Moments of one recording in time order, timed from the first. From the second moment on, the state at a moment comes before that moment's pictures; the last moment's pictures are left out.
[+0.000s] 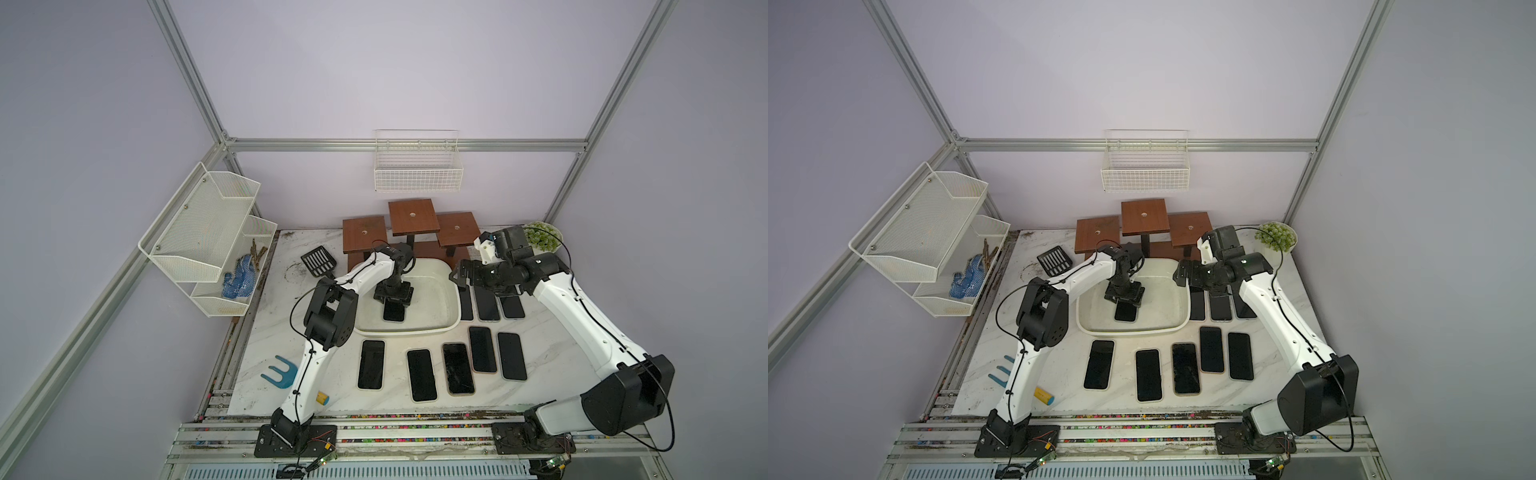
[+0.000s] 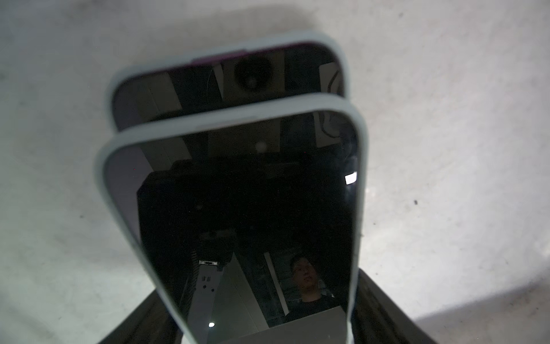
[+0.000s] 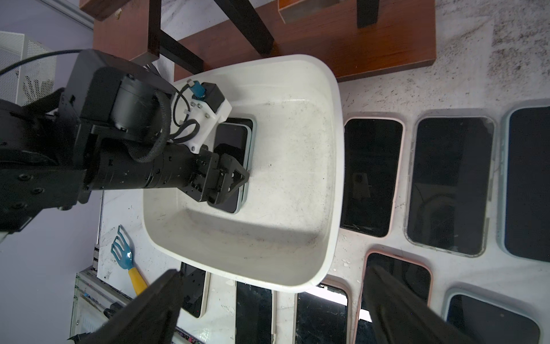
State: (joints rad) left arm -0.53 2.34 2.02 -1.16 0.03 -0.30; right arm 0.29 1.45 1.41 -0.88 -0.29 0.40
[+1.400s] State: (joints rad) left arm -0.37 1.56 1.48 -1.19 0.06 -0.31; right arm 0.38 1.57 1.40 -0.76 -0.35 0.48
